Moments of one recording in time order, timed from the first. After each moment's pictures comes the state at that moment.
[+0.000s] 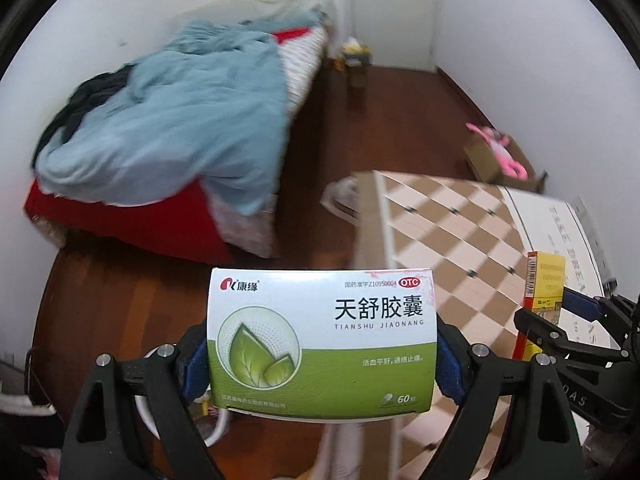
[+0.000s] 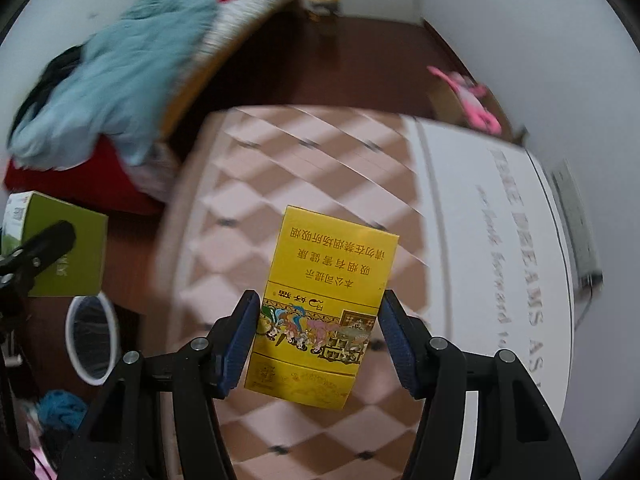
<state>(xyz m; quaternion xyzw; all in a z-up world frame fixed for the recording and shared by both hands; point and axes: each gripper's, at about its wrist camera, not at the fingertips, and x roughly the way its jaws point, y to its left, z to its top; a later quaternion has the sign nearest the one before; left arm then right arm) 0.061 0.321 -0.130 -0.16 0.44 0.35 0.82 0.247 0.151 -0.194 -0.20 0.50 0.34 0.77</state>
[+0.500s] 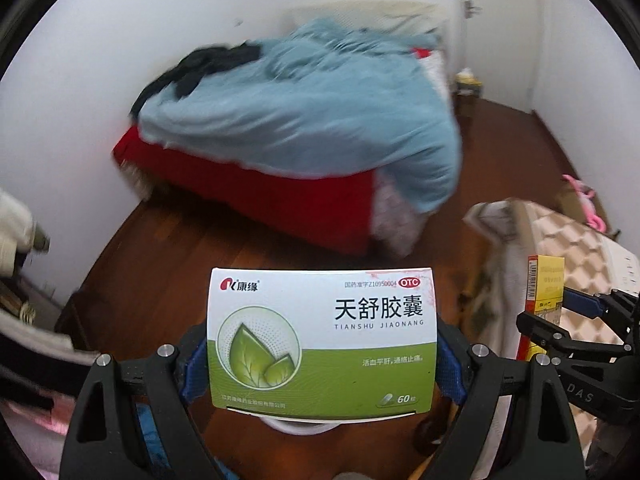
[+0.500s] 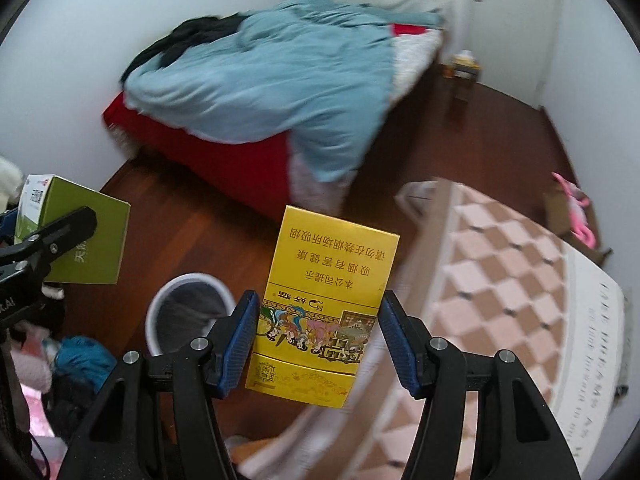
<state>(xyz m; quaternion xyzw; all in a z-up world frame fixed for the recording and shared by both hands) -0.146 0.417 -0.130 -0.19 0.40 0.49 0.75 0.054 0.308 -0.138 -0.25 0.42 0.52 0.71</state>
